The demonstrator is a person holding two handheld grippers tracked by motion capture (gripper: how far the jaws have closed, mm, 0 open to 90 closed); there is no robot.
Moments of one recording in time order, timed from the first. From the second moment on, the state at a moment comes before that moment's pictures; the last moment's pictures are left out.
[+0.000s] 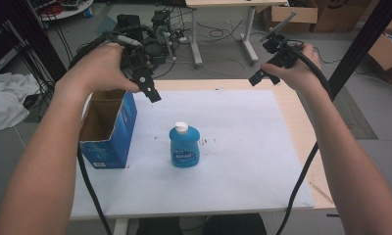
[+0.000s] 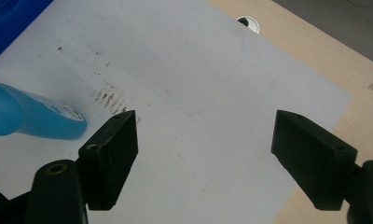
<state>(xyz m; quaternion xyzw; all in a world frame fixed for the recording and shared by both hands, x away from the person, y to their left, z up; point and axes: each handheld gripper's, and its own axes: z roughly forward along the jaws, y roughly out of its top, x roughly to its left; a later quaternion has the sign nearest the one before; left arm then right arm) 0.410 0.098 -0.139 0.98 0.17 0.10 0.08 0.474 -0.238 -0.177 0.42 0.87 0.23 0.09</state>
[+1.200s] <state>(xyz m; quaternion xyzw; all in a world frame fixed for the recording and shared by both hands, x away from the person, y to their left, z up) 0.398 0.068 -0.150 0.99 0.11 0.09 0.06 0.473 -0.233 -0.187 0.41 0.88 0.22 0.08</state>
